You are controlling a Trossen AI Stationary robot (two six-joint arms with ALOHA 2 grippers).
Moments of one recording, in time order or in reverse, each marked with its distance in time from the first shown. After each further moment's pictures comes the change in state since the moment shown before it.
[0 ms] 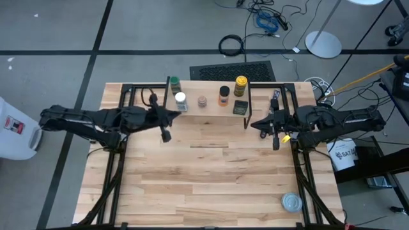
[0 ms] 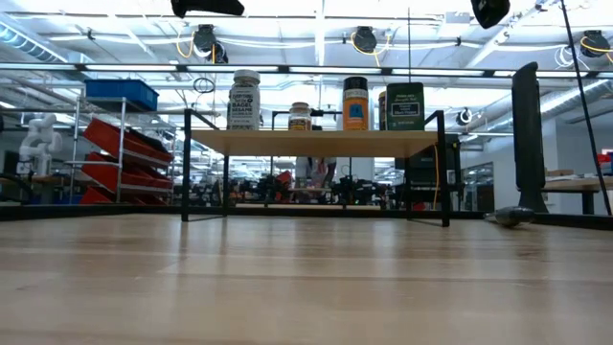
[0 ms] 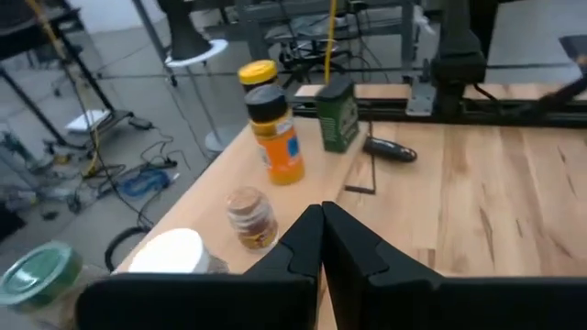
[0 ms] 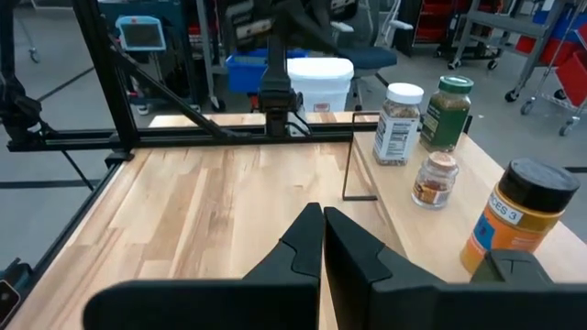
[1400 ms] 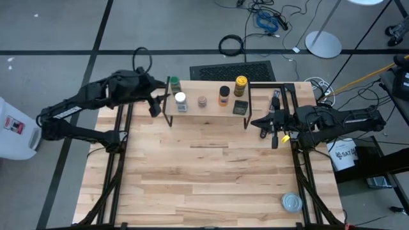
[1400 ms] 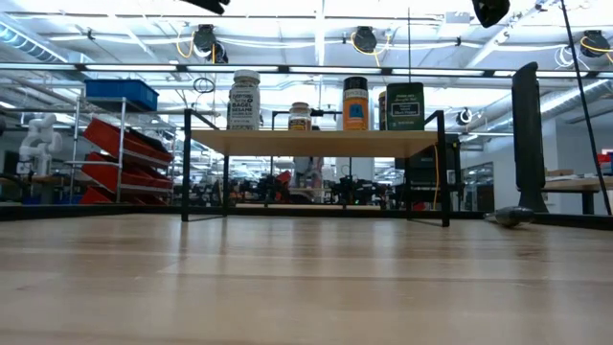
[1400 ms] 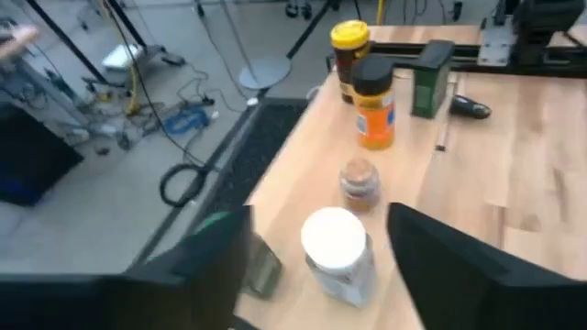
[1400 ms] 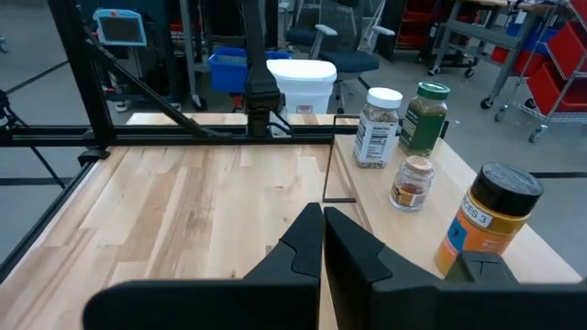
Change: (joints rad) left arm 0.367 0.094 0.452 -0.537 0.235 0.108; right arm 0.000 0.000 0.000 0.006 0.051 -0.038
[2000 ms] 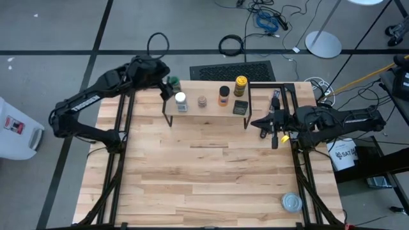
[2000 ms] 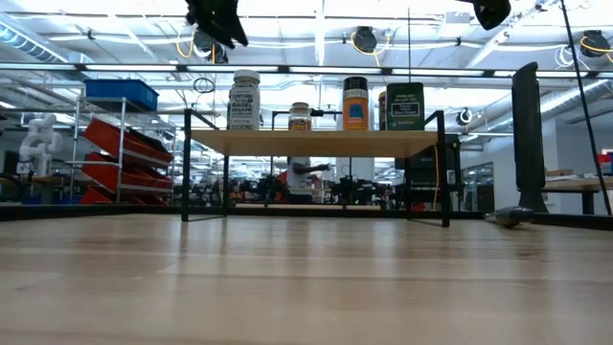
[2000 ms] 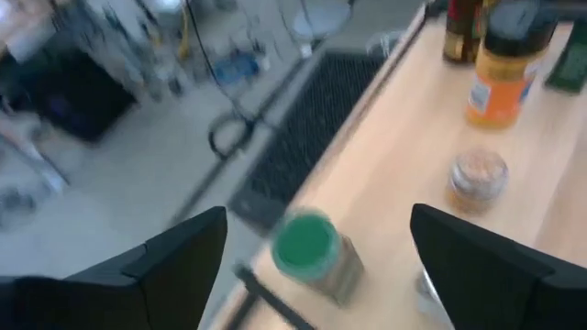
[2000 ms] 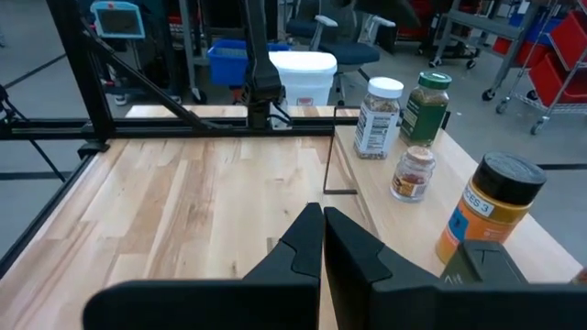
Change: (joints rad) left arm 0.182 0.181 0.076 -0.016 -0.021 0.021; right arm 0.000 0.000 0.000 -0.026 0.000 0.012
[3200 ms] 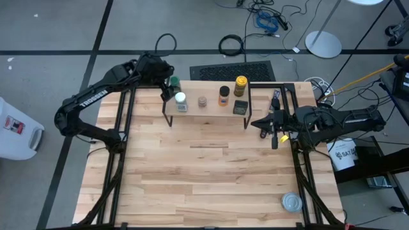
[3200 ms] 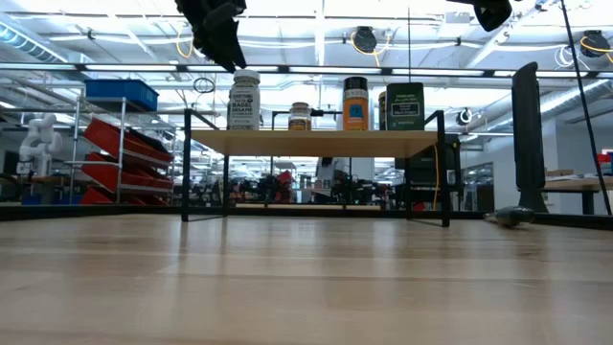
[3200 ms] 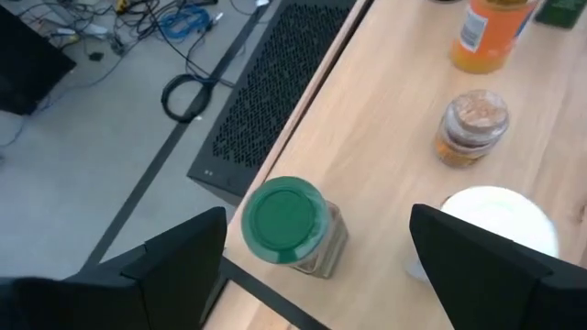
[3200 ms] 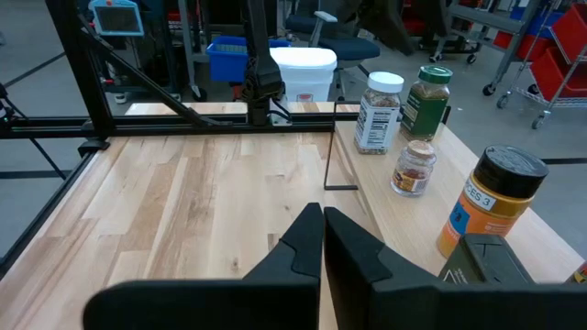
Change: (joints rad) left arm 0.123 0.071 0.000 -0.057 0.190 0.076; right arm 0.000 0.000 0.000 -0.009 0.000 0.012
